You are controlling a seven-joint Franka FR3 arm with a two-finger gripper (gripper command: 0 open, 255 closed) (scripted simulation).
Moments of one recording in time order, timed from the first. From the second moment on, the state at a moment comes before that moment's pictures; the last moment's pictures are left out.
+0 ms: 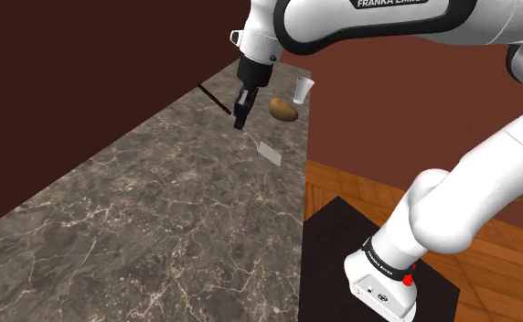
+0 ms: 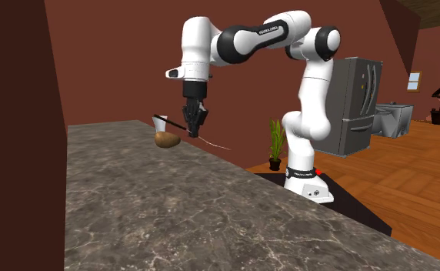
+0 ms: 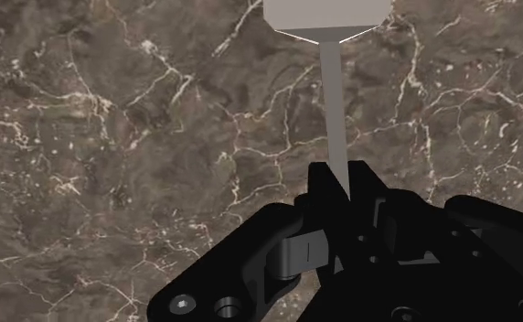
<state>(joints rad) 0.23 -0.20 0.23 -2.10 0.06 1.97 -0.16</state>
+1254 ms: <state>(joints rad) 0.04 0.13 0.02 -1.72 0.03 1.91 -0.55</state>
